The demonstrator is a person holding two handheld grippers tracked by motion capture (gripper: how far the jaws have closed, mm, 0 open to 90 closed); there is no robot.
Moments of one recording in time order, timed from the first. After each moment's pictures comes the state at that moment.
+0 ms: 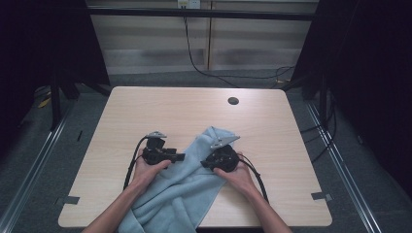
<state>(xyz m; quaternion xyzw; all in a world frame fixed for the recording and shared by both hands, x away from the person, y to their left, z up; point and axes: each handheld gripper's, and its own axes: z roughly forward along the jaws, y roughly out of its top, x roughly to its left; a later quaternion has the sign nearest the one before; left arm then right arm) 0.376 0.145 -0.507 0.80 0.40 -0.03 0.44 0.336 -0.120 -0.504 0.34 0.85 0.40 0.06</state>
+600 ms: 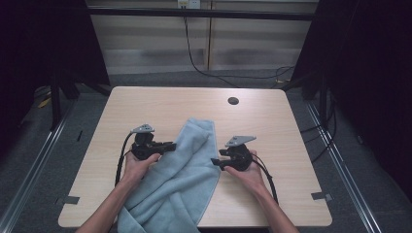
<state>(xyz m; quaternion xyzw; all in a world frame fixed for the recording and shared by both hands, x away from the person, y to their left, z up) 0.374 0.171 -0.476 0.79 0.36 -0.01 0.50 0.333 -0.155 -0.496 0.37 0.83 0.42 0.11</state>
